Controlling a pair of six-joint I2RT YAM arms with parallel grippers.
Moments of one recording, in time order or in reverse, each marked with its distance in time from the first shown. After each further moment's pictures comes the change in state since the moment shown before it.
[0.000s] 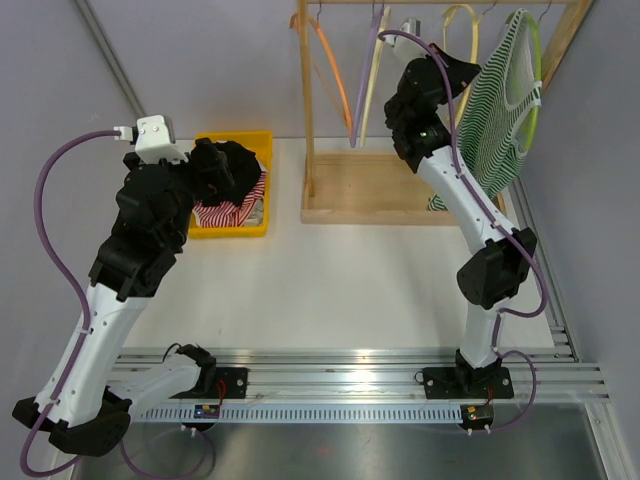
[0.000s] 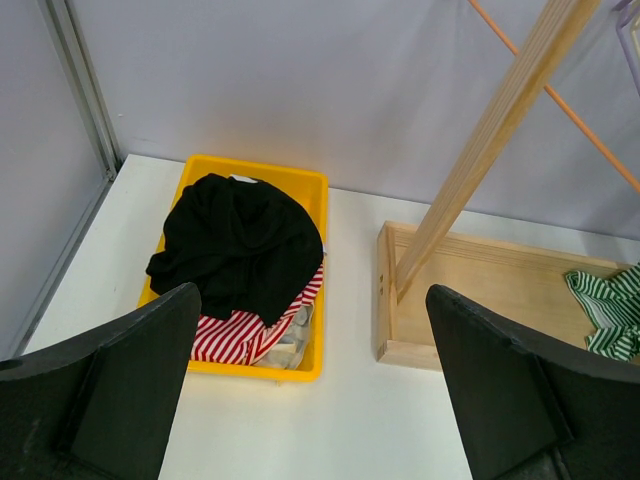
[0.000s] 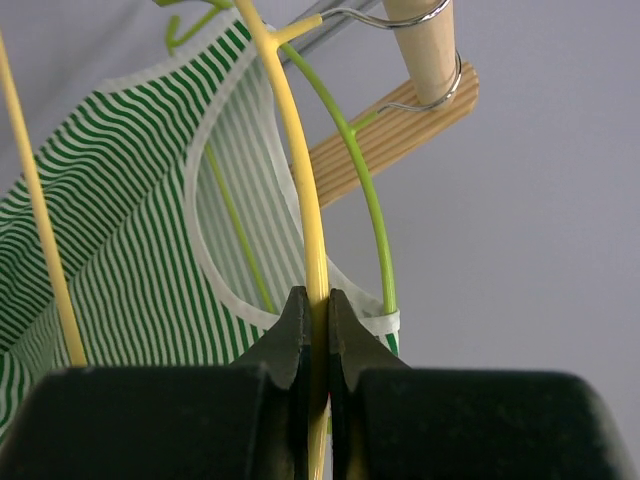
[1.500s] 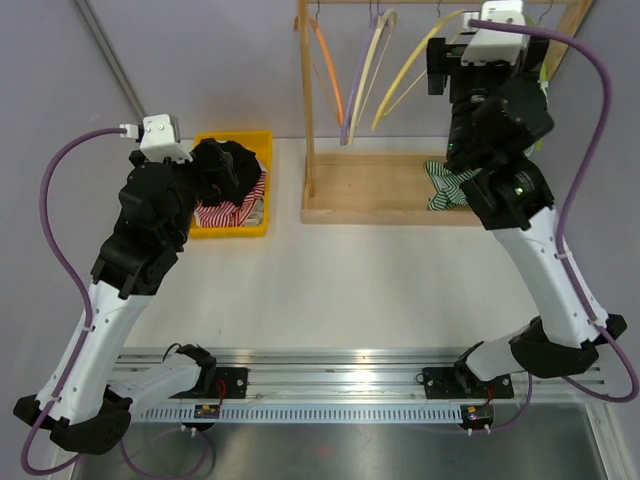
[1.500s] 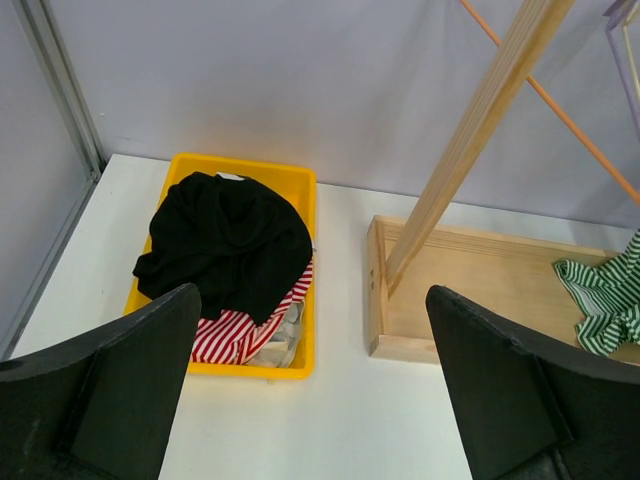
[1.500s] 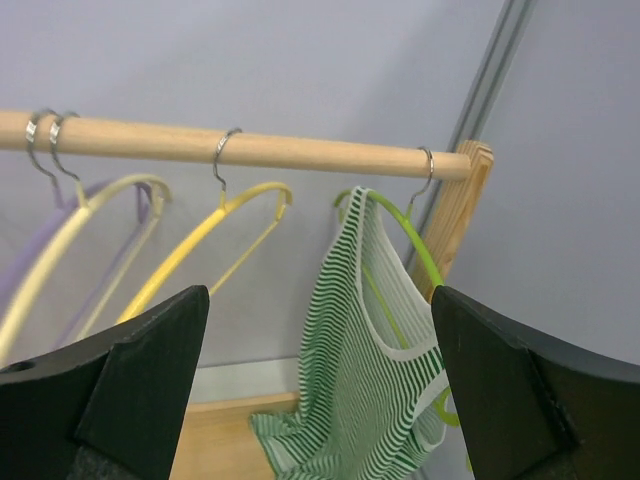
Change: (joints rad) left arm 0.000 0.008 0.000 0.001 0.034 0.000; right arm 0.220 -0.449 -0.064 -0.276 -0.285 0.734
